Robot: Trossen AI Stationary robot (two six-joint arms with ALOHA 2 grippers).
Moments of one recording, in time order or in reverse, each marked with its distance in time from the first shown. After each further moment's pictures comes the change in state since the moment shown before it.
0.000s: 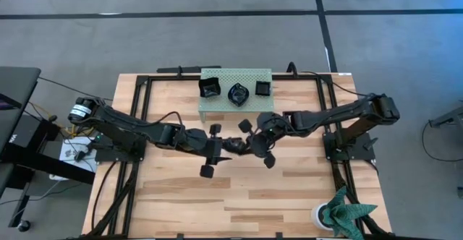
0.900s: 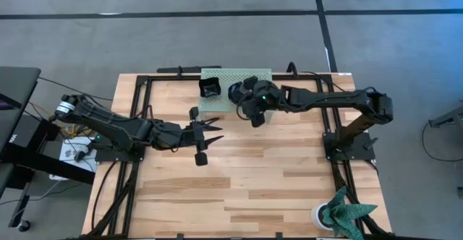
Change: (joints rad) left arm -0.065 -0.214 -0.001 0.003 -0.407 -0.025; right arm -0.283 0.040 0.144 -0.163 0.478 -0.194
